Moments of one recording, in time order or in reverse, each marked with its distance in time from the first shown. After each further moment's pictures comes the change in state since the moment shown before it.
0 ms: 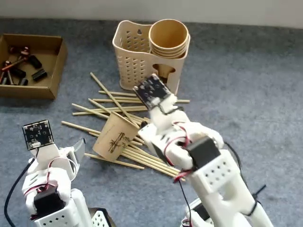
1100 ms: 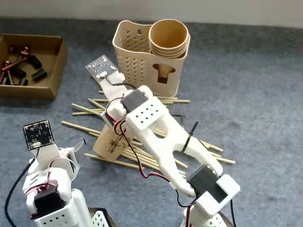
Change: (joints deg) left arm -0.1 0.0 0.9 0.0 0.0; right arm -7.1 48.2 -30.9 0.0 -8.9
